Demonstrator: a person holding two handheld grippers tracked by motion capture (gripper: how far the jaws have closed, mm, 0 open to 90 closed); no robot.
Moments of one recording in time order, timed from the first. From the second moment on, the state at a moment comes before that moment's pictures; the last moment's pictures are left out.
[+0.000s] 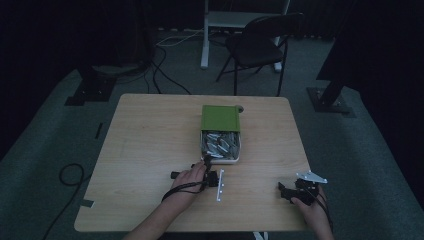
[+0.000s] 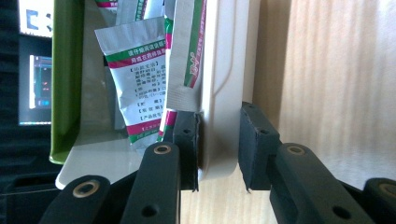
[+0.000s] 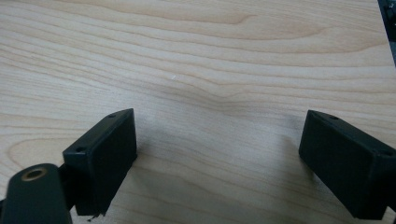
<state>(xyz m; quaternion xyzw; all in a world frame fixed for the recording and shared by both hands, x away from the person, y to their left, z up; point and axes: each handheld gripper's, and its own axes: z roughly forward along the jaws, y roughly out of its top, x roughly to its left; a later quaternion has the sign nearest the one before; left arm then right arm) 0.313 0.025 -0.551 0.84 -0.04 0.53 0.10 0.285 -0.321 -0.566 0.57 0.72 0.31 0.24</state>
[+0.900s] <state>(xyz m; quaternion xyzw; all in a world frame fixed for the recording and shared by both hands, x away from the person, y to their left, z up) 0.280 0.027 -0.552 0.84 -0.05 0.52 0.10 0.285 -0.321 -0.566 0.57 0.72 0.31 0.24</state>
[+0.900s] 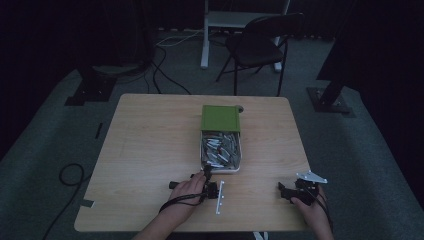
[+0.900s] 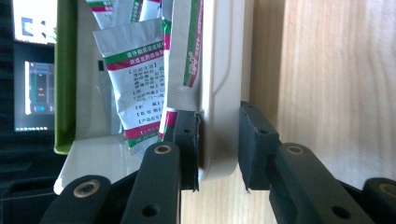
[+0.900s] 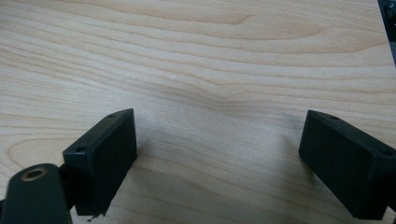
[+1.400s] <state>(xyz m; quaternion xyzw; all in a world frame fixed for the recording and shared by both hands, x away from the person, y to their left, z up) 0.270 0.029 -0.554 0.85 -0.06 0.52 0.10 0.285 -0.321 -0.566 0.57 0.72 0.31 0.24</state>
